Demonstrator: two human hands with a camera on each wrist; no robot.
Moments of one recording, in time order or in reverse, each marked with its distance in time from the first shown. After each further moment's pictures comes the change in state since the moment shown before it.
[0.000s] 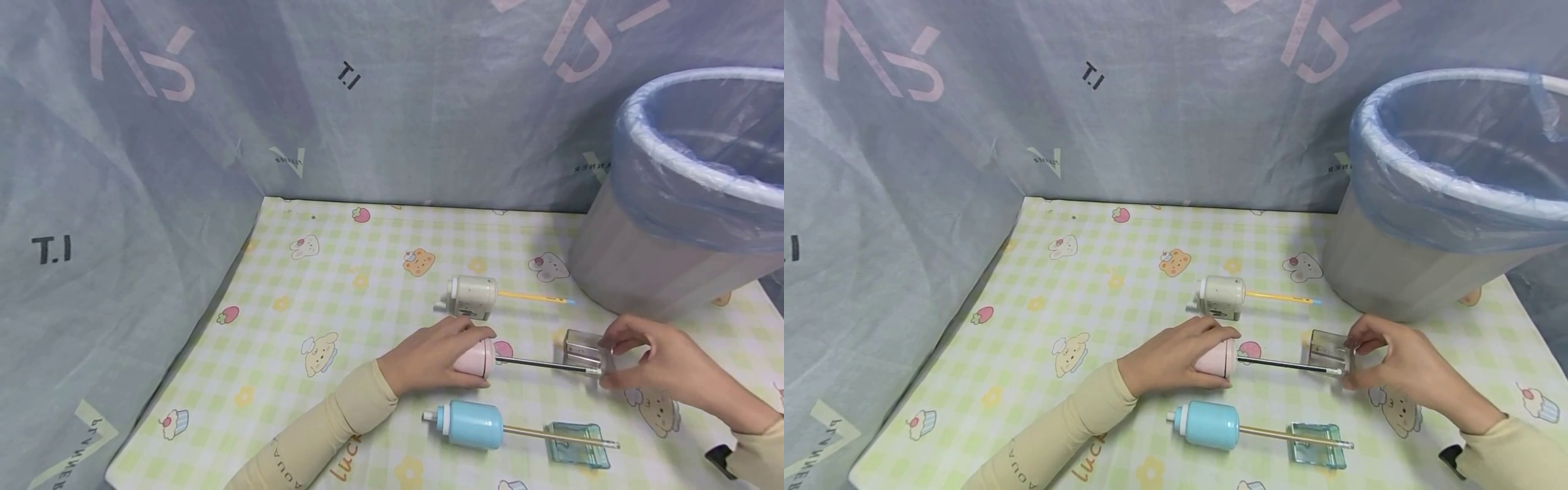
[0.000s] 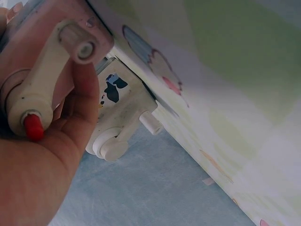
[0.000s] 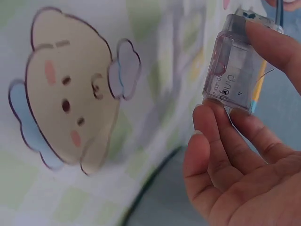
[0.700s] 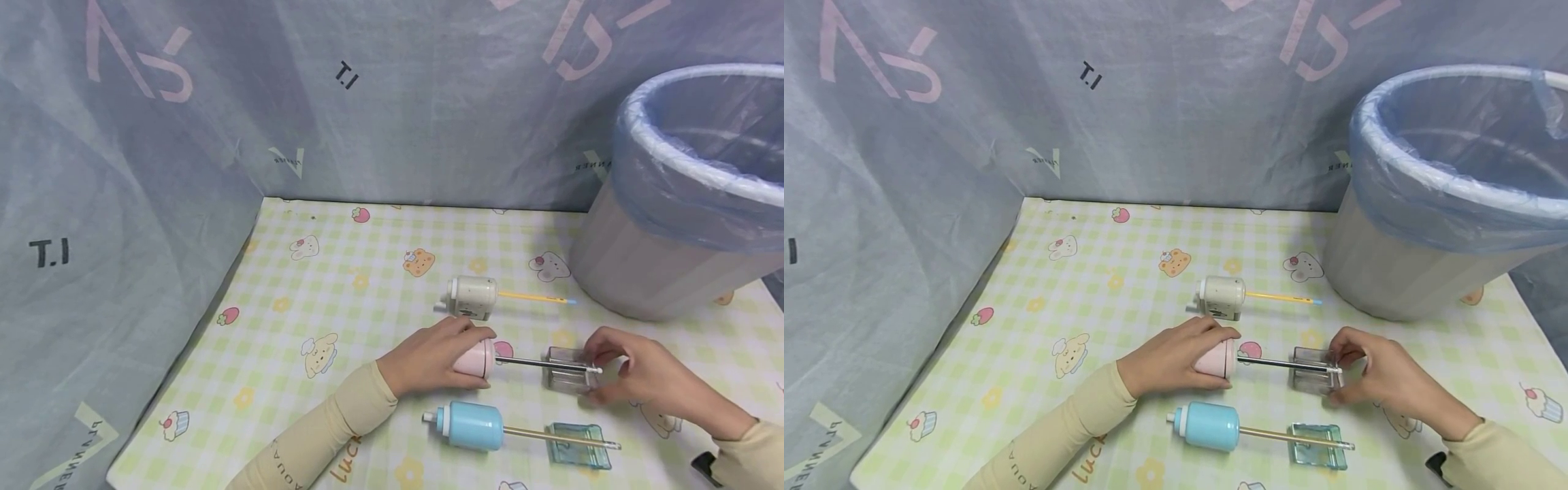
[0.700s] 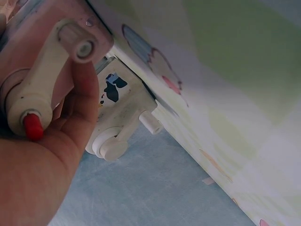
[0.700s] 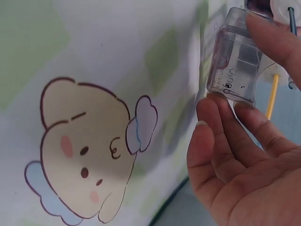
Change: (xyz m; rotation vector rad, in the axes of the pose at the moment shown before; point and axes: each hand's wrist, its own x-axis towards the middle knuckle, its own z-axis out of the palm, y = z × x) left_hand 0.000 0.001 -0.001 0.000 0.005 0.003; right_hand 0.001 -0.005 0.026 0.072 -0.041 -0.094
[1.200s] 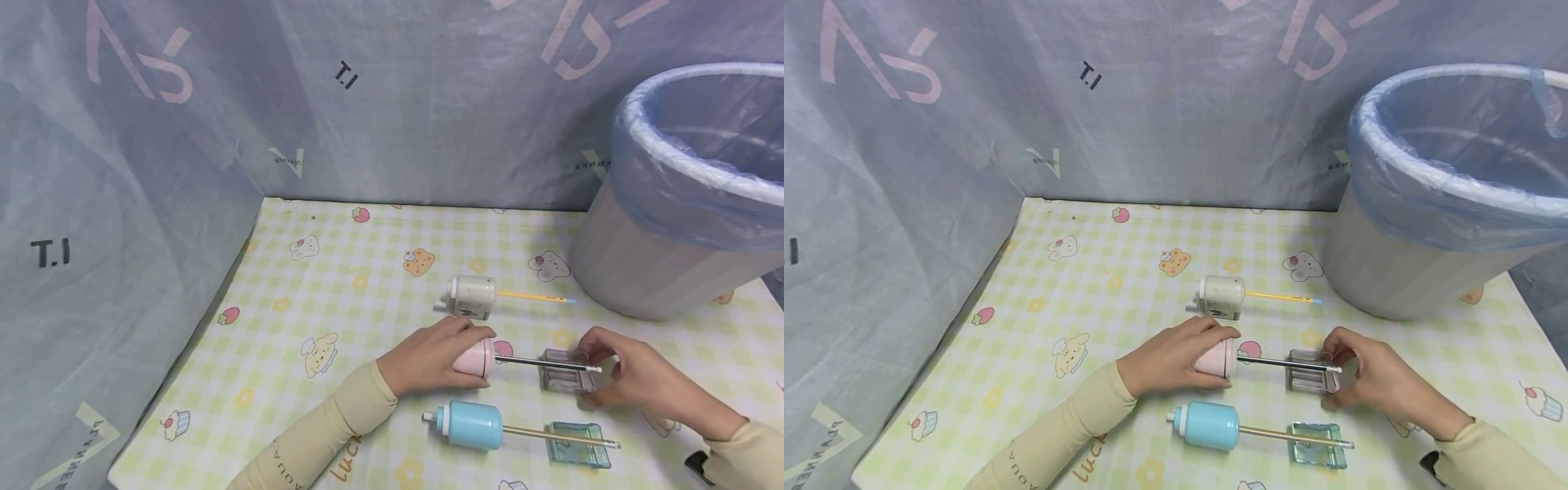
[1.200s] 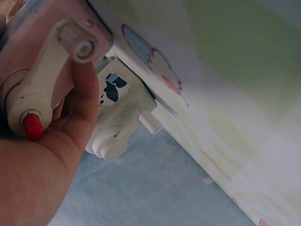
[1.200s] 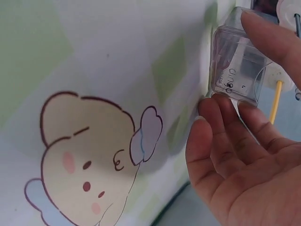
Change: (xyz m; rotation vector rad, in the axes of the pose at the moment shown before) left_hand 0.000 0.000 0.000 0.001 0.007 0.004; right_hand 0.002 -0.002 0.007 -0.027 -0.052 0.028
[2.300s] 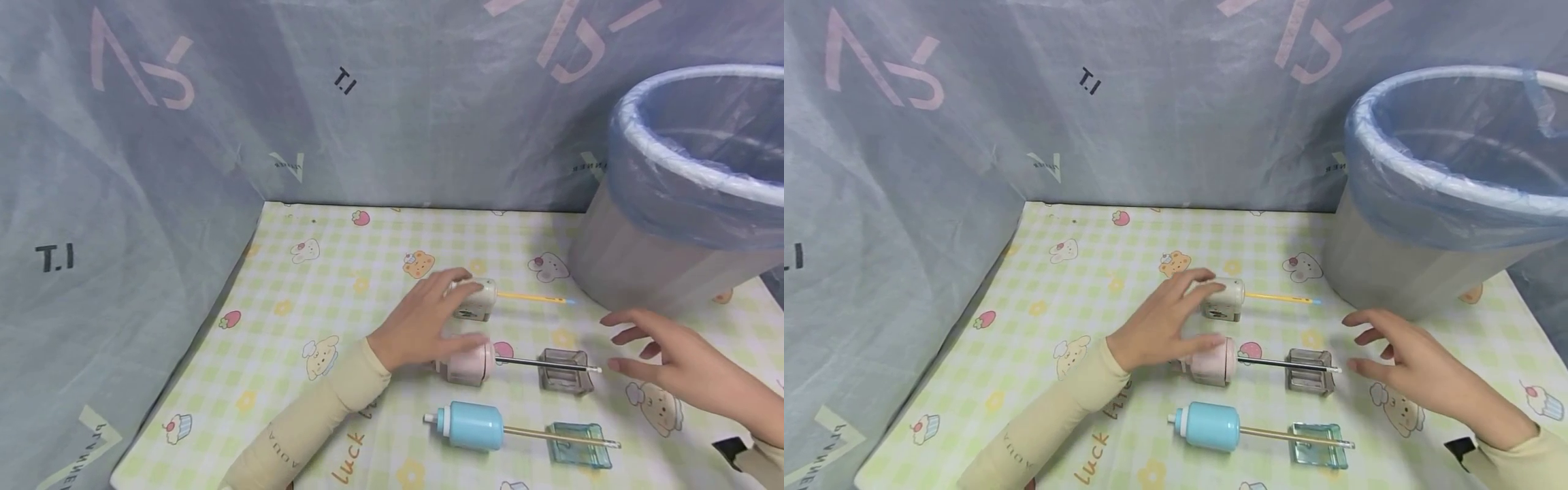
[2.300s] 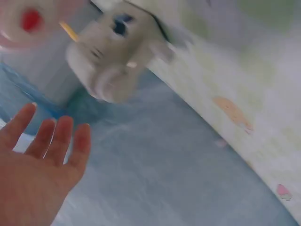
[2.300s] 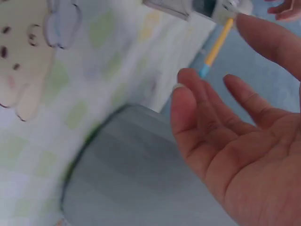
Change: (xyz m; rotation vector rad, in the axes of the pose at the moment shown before) left_hand 0.012 -0.010 -0.040 0.089 0.274 0.059; right_hand -0.011 -0.010 -0.042 -0.187 0.109 -0.075
